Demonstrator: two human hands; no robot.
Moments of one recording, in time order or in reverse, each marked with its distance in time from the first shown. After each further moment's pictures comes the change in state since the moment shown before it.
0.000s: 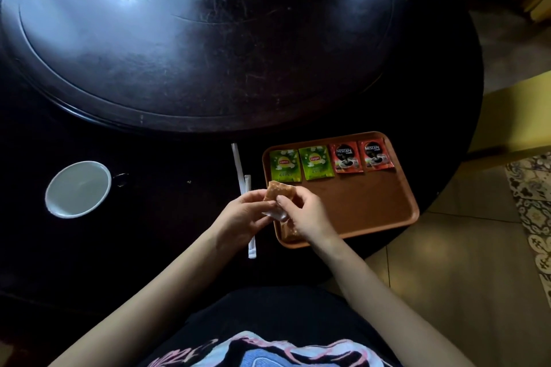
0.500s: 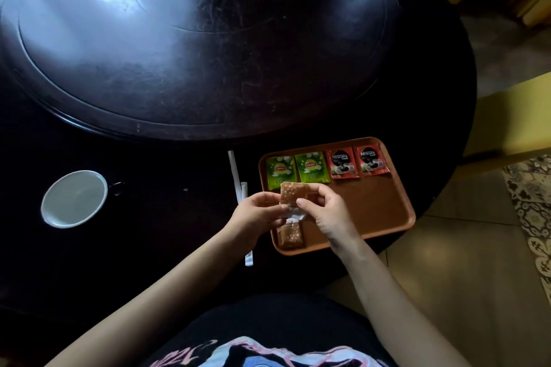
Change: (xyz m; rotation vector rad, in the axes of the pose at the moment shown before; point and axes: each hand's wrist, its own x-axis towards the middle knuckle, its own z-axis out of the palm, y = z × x) left_hand -0.003 0.002 0.031 0.202 0.027 0.067; right_hand 0.002 0.002 -0.036 0.250 0.043 0.022
